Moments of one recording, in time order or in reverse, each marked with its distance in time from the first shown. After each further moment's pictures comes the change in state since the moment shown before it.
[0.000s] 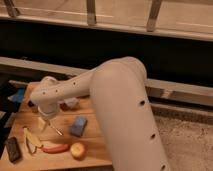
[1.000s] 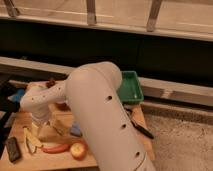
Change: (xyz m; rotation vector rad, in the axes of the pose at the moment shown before) arm -0.028 0.030 0.049 0.023 0.058 -0.034
